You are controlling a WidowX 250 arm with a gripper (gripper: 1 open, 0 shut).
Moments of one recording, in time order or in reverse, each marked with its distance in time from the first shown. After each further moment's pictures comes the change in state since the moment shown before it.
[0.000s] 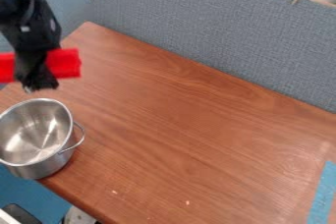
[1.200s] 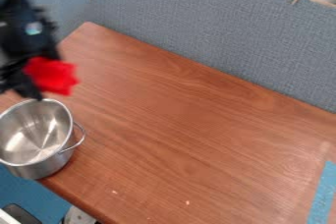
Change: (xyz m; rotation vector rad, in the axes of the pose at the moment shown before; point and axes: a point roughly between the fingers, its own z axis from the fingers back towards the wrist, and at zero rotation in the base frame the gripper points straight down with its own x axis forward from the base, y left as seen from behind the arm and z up) arm 0.020 -0.024 0.031 -0.192 -0.089 -0.366
